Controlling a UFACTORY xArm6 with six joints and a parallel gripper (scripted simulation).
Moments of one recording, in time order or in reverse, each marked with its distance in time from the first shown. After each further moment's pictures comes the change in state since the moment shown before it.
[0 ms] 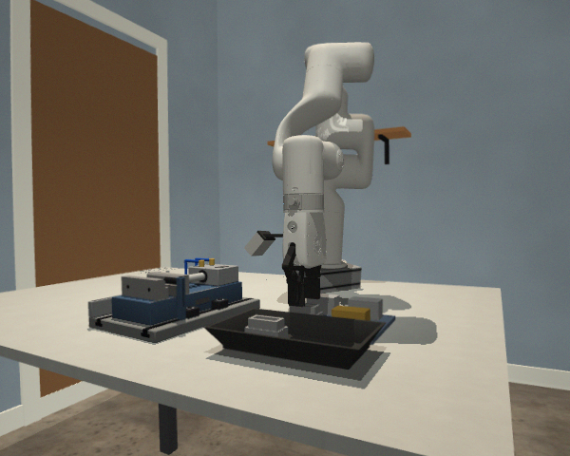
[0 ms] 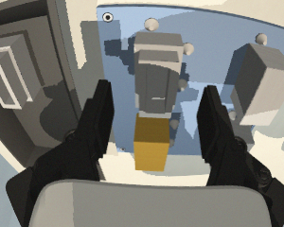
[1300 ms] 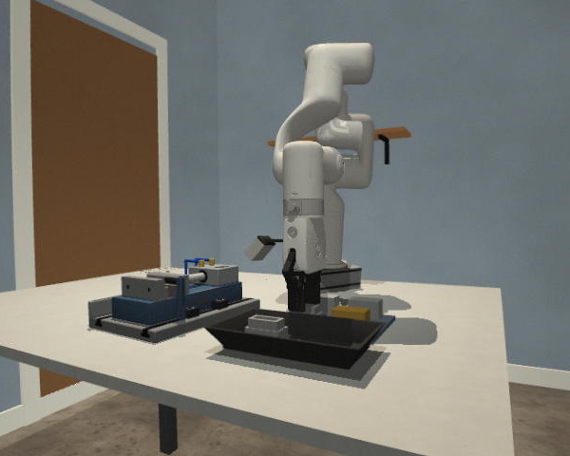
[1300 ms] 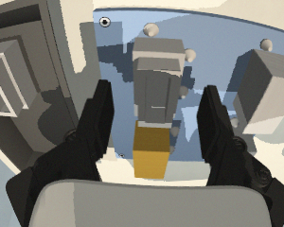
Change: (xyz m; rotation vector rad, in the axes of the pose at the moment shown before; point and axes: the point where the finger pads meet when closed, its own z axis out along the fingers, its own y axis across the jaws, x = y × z) arm 0.000 0.000 0.010 0.000 0.000 0.000
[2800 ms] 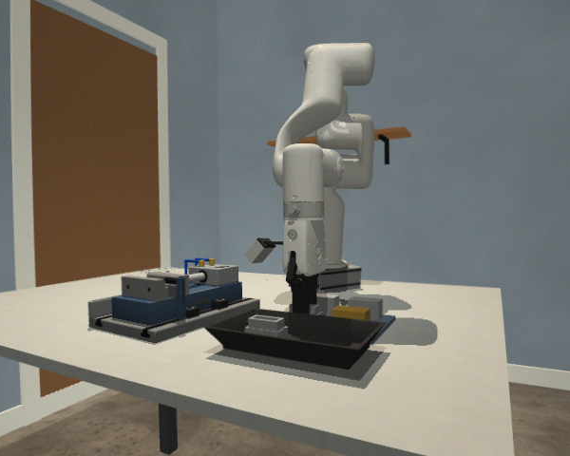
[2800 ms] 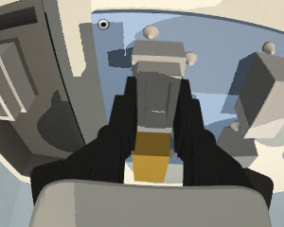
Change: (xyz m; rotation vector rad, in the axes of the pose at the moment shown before) arm 0.000 0.000 0.005 0.000 0.000 0.000
